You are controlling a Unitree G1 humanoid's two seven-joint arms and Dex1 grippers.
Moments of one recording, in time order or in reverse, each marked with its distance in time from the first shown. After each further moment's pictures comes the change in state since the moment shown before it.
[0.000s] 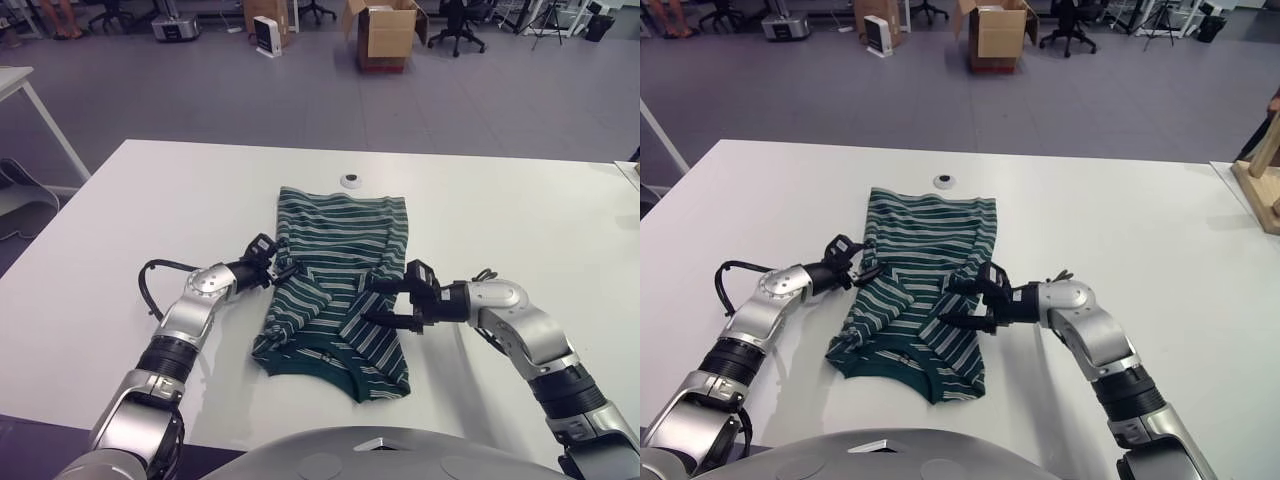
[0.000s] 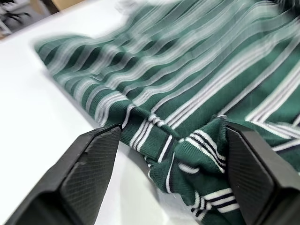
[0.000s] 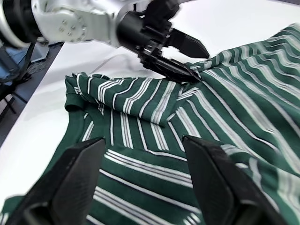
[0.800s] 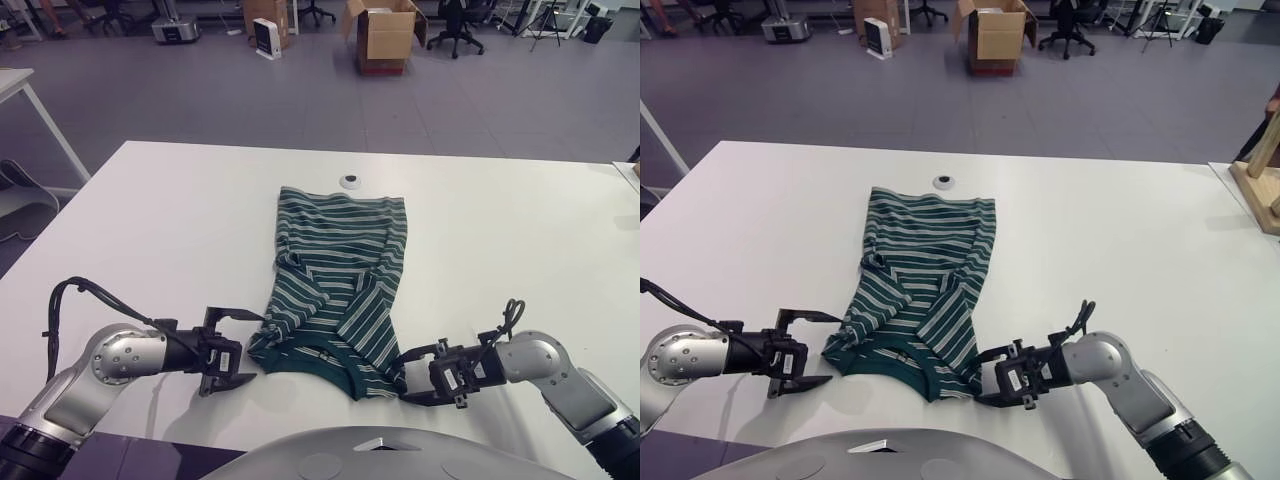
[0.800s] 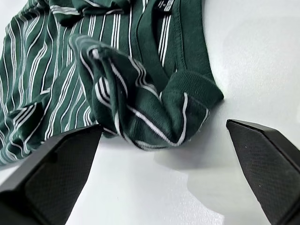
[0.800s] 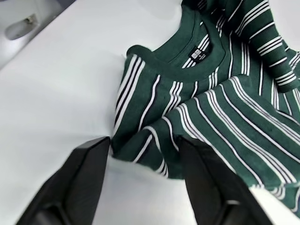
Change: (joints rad) left arm 0.520 0.530 0.032 -0.551 0.283 -0.485 -0.380; right arm 0.275 -0.233 0.127 -0.056 -0.372 -0.728 0.064
